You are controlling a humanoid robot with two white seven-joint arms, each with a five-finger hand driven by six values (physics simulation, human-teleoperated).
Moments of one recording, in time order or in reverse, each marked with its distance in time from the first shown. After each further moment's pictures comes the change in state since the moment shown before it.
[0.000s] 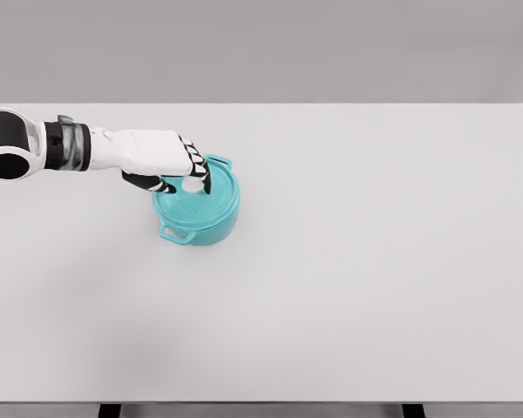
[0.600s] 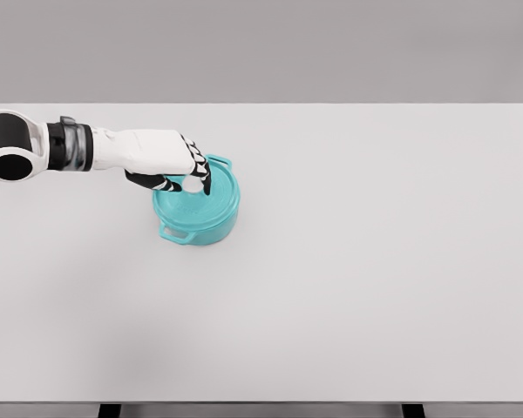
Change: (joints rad) left arm 0.008 -0.007 0.003 0.002 0.013 0.014 0.010; right arm 0.000 0.000 0.000 0.000 0.000 0.000 0.000
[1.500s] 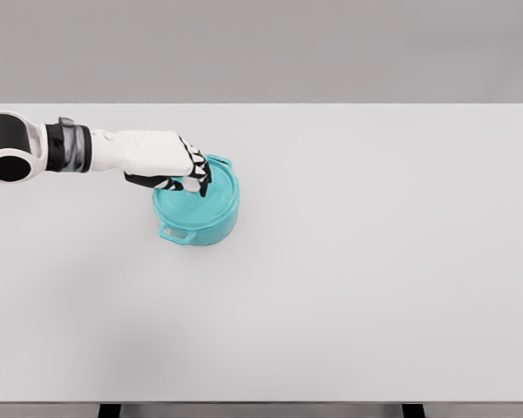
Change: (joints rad) left arm 0.003 0.007 0.004 -0.003 -0.017 -0.008 -0.002; right arm 0.000 0.000 0.000 0.000 0.000 0.000 0.000
